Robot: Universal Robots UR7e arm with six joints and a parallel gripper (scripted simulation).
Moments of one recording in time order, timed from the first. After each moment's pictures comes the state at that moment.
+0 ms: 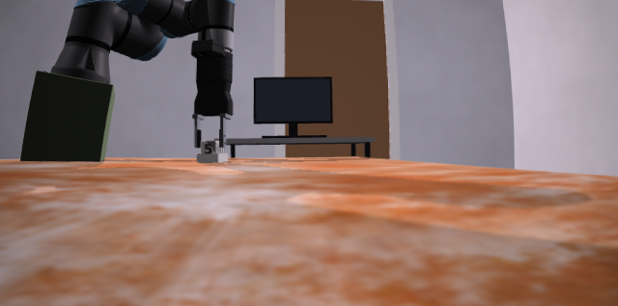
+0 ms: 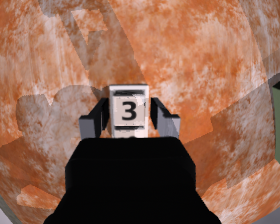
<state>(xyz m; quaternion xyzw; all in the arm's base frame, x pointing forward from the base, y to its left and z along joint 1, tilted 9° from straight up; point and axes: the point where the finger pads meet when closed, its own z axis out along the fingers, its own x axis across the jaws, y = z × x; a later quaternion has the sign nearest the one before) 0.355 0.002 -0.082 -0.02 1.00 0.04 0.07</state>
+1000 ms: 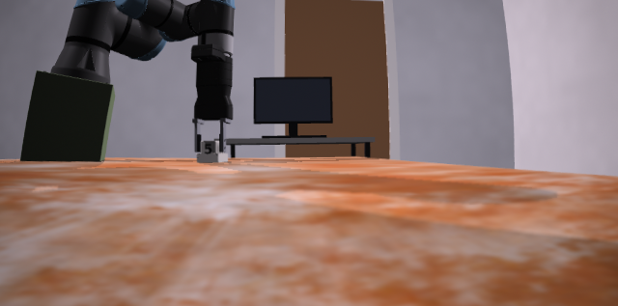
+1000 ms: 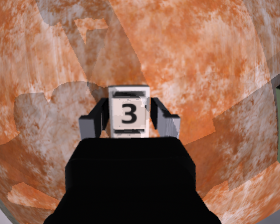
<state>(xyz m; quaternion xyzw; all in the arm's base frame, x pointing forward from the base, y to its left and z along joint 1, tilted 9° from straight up) 0.357 0.003 -0.091 -0.02 1.00 0.04 0.07</state>
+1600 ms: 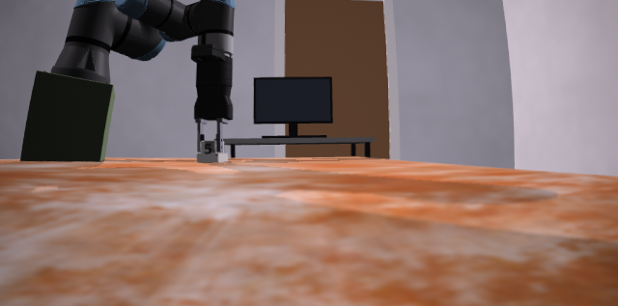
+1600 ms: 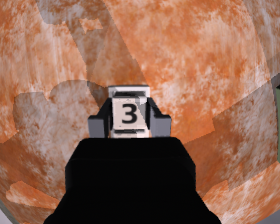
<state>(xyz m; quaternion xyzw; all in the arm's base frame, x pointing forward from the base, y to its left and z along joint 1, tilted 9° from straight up) 0.357 0.003 -0.091 -0.02 1.00 0.04 0.07</state>
